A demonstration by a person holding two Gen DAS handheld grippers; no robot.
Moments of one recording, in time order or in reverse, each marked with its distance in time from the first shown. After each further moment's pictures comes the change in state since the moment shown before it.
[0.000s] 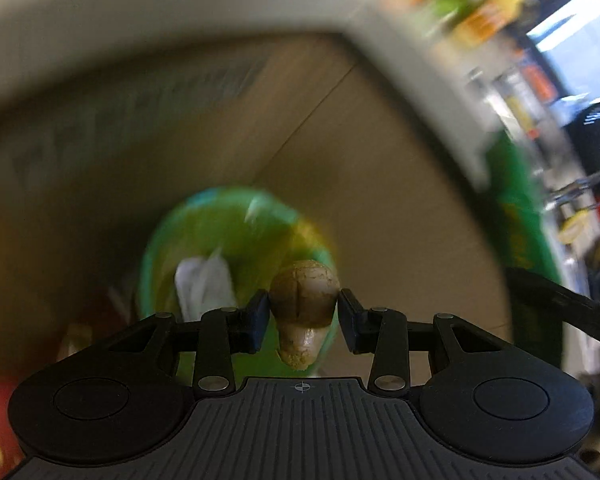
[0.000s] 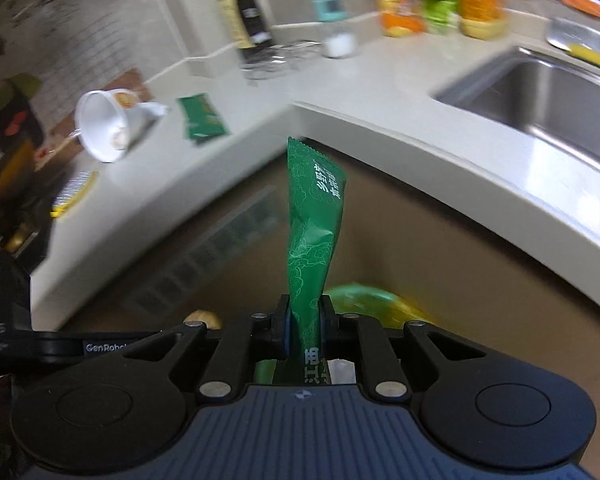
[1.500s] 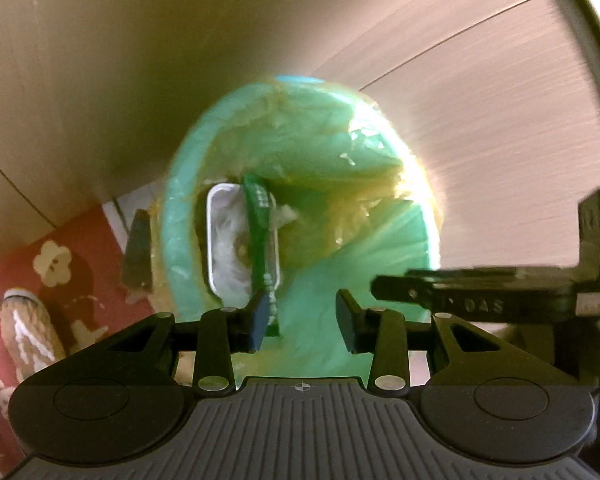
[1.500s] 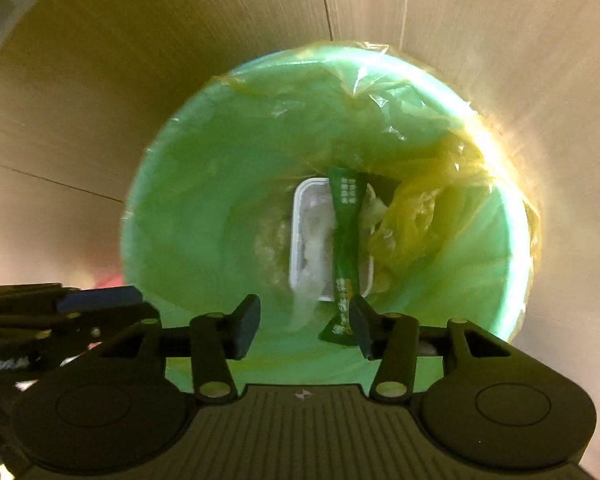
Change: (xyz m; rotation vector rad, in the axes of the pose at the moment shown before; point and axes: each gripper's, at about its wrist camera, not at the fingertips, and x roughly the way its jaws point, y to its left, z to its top) left arm 0.142 0.112 -0.048 -0.212 0.068 -0.013; right arm 0.302 -0.043 -0.084 -0.237 0.673 -0.008
